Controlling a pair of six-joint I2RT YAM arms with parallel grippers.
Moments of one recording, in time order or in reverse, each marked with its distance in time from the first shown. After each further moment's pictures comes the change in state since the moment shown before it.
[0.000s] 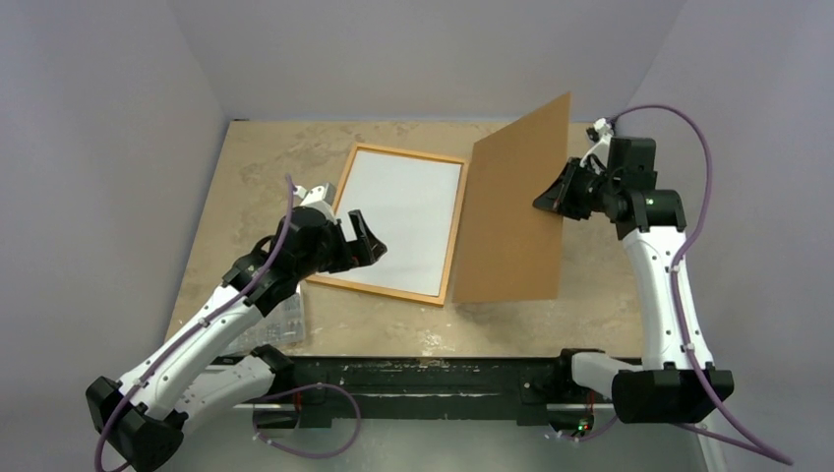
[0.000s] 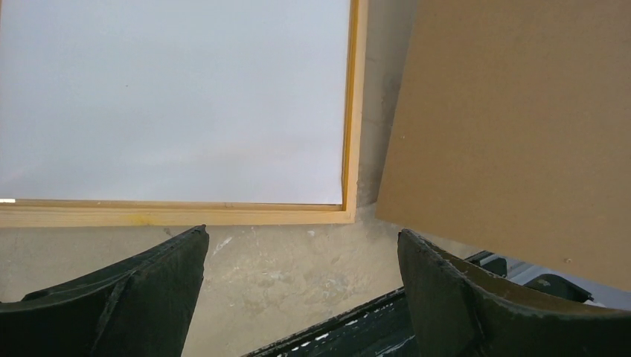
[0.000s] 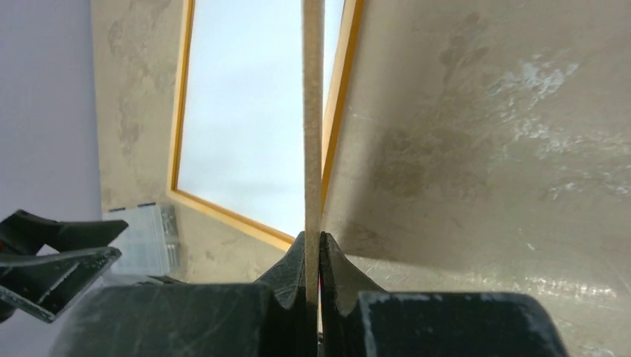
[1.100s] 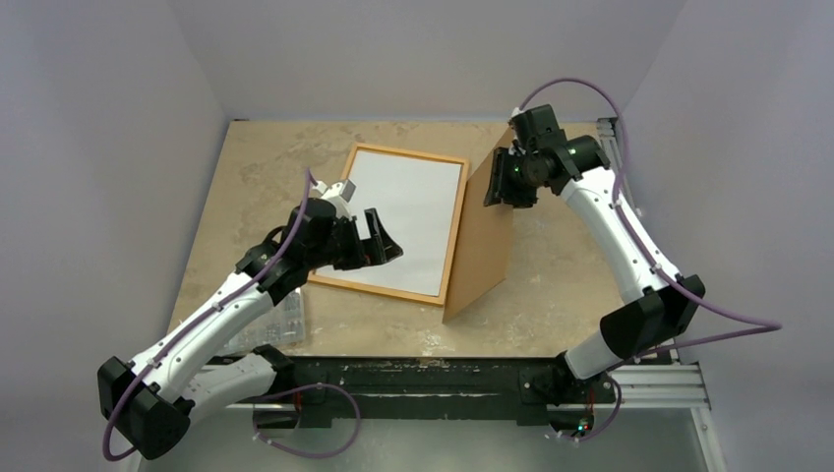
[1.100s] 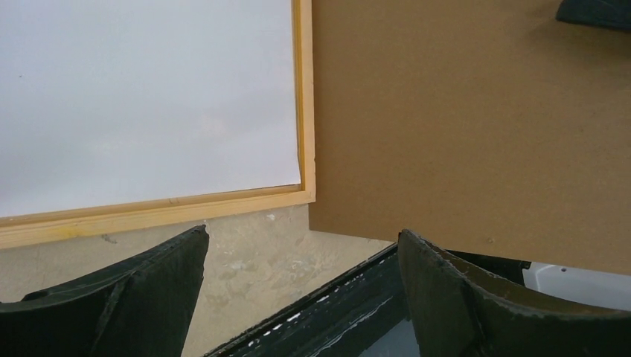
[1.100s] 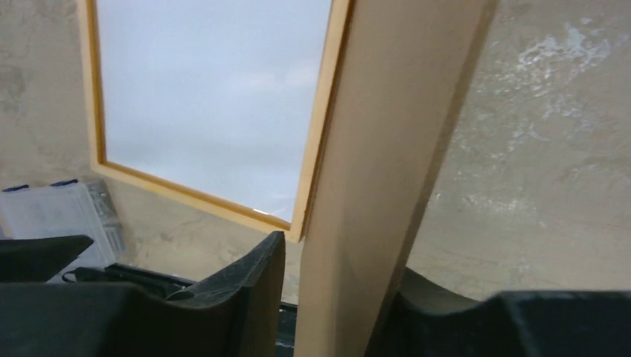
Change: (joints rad) left arm -0.002 0.098 0.023 0.058 0.171 -0.001; right arm 0.361 0.369 0.356 -0.249 0.386 0.088
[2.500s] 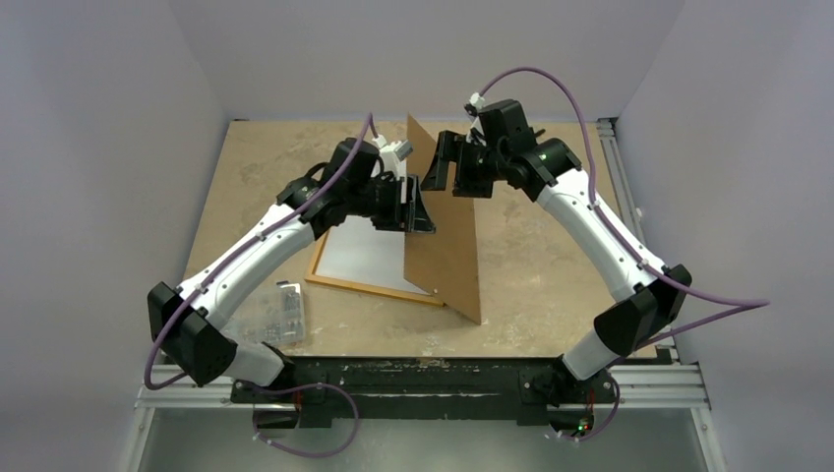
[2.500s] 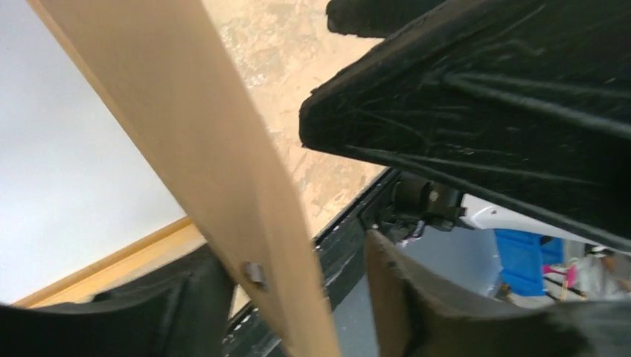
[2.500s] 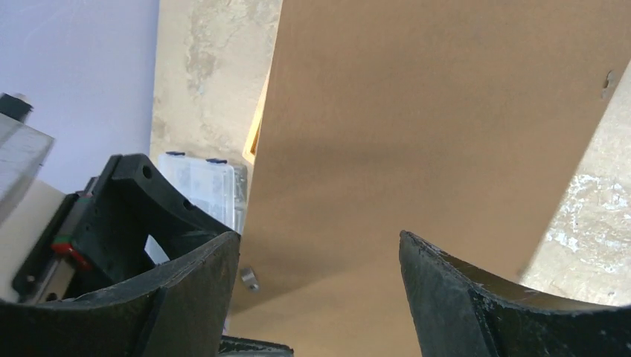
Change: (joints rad) left arm -0.018 0.424 0.513 -0.142 0.301 0.160; right arm 0.201 0.054 0.061 0.281 -0.168 0.127
